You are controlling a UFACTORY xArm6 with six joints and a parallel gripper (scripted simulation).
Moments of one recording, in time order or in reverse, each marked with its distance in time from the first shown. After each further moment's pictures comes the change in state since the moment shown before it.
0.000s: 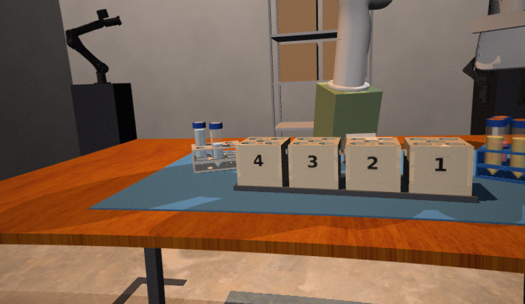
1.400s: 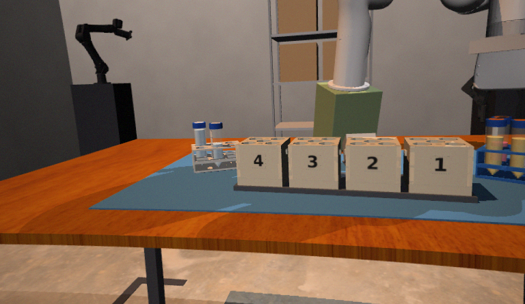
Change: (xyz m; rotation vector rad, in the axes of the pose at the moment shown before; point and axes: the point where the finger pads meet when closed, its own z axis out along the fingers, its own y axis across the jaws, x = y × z) arm 0.000 0.000 0.040 -0.001 0.000 0.000
